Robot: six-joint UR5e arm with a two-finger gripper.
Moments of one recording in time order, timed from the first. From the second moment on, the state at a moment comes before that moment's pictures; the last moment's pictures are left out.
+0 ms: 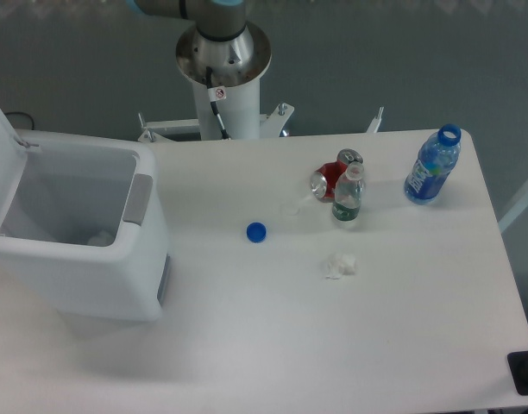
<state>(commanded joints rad) 1.84 -1.57 -1.56 -0.95 1.04 0.32</state>
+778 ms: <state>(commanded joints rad) 1.94 -1.55 -1.59 -0.96 1.13 0.32</state>
